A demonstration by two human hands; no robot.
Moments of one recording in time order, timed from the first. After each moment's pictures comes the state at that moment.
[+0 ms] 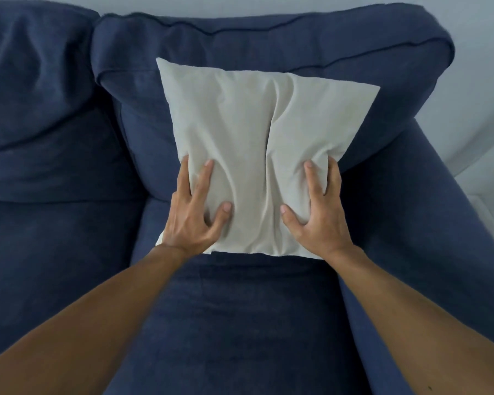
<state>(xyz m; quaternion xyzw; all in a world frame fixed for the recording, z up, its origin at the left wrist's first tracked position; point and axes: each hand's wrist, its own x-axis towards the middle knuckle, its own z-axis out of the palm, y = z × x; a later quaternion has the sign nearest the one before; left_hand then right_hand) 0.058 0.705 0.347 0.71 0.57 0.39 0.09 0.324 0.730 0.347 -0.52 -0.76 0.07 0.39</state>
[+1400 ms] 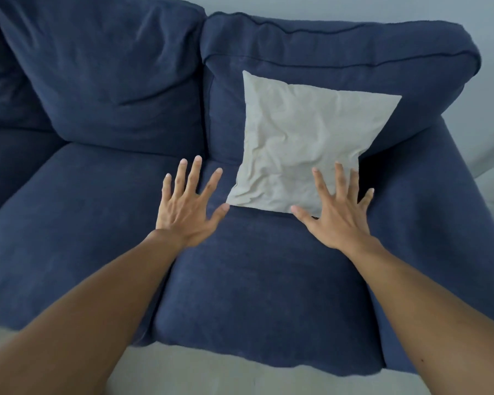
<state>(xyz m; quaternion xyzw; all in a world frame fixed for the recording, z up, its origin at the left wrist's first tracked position) -0.052 0.527 0.399 0.69 0.72 0.04 -0.01 0.262 0.592 0.406 -0.63 -0.78 0.02 0.02</state>
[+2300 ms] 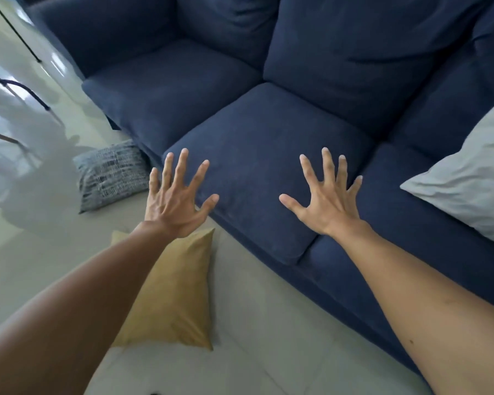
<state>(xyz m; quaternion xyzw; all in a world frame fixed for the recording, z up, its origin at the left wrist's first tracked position) -0.333 0.145 0.382 0.45 0.89 0.03 0.02 -0.102 0.372 0.387 -0.37 -0.93 0.05 -0.02</state>
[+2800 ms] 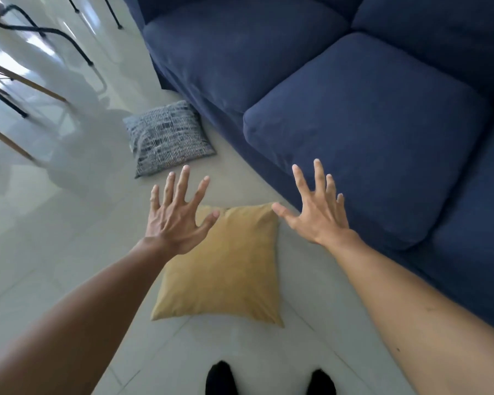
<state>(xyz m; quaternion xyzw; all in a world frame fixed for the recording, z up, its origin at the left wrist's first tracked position) -0.467 -0.076 0.282 0.40 0.91 -0.01 0.12 -0.275 0.164 0.267 -0.35 -0.92 0.15 -0.07</state>
